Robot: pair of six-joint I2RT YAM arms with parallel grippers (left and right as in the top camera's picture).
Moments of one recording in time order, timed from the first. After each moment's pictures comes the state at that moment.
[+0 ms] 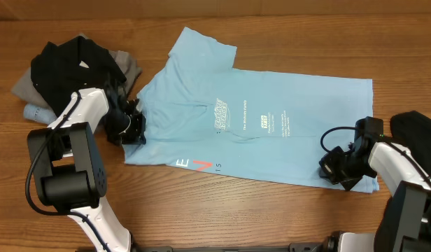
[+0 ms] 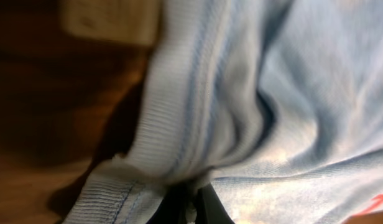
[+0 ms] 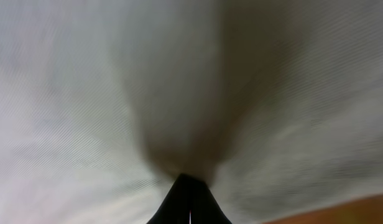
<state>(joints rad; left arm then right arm) 0.14 2.01 1.31 -0.99 0.27 0.09 -0.27 1.56 0.74 -0.82 -0.22 0.65</state>
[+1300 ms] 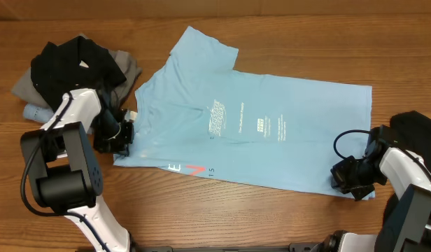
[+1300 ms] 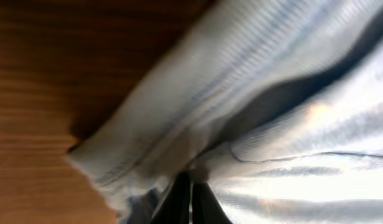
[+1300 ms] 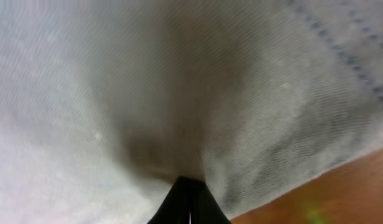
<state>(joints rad) 0.19 2.02 1.32 -1.12 0.08 0.07 -0.39 1.54 0.72 -0.89 -0.15 0.65</state>
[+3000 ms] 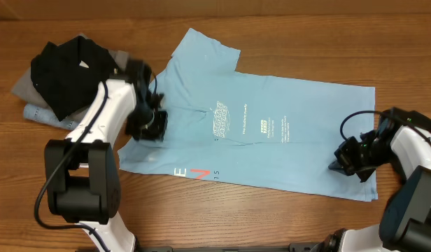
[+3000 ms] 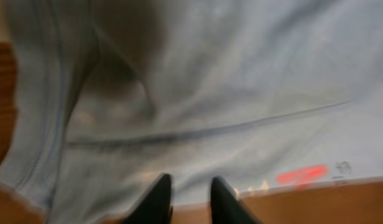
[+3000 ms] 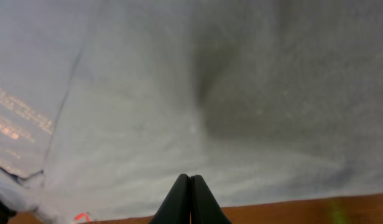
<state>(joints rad) -0.09 1.90 1.35 -1.13 0.17 -0.02 -0.41 1.65 0.93 -1.04 -0.38 0.43</state>
